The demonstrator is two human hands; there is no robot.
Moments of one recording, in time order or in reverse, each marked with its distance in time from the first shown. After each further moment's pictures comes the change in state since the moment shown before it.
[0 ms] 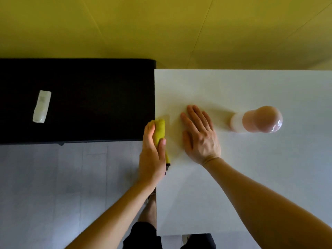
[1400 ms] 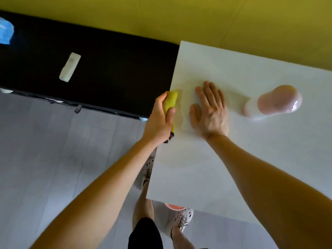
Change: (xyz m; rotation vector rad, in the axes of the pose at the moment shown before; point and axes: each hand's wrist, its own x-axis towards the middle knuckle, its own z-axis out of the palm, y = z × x) left_hand 0.006 -0.012 0.005 0.041 0.056 -0.065; right_hand 0.001 -0.002 0.001 -0.081 0.039 -0.046
